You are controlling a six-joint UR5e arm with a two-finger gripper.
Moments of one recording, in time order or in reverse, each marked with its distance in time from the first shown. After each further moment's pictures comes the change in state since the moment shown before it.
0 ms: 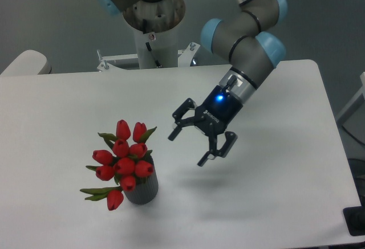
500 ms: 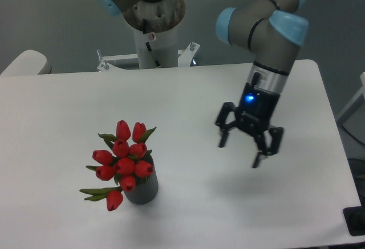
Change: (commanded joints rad) arm -0.024 -0.029 0.282 -0.063 0.526 0.011
